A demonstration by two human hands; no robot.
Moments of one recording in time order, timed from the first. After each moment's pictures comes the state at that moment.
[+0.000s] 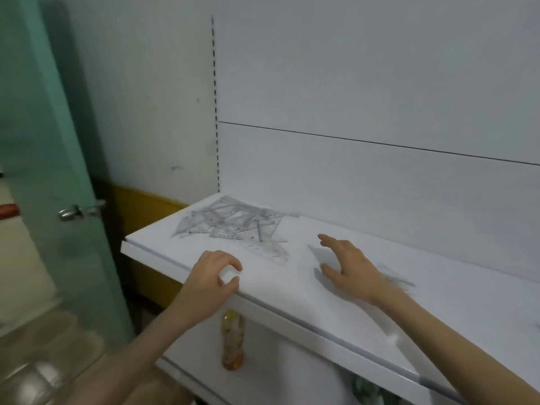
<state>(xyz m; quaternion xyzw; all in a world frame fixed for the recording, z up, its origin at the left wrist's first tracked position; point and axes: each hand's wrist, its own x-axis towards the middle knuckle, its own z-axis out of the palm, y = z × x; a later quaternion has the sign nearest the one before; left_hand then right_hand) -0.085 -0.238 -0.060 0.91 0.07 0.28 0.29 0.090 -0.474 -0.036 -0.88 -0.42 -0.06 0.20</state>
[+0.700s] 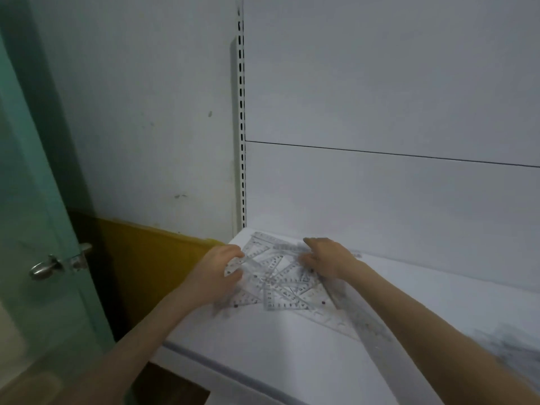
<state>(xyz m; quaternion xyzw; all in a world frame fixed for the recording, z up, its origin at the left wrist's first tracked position) 0.029 0.006 -0.039 0.96 0.05 0.19 0.20 0.198 -0.205 -0.033 -0.93 -0.37 -0.01 0.06</state>
